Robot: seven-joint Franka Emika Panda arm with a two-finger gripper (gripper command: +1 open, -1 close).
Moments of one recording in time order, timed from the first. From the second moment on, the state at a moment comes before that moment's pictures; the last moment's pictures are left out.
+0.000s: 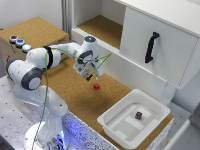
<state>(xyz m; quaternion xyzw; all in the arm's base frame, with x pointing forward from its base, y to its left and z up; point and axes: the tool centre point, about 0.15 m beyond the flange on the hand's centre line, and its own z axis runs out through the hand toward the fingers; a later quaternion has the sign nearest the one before) 0.369 -0.017 0.307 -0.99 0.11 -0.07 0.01</state>
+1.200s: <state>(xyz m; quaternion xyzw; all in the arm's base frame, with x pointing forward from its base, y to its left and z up) 0.406 -0.016 0.232 -1.00 0.05 -0.09 0.01</state>
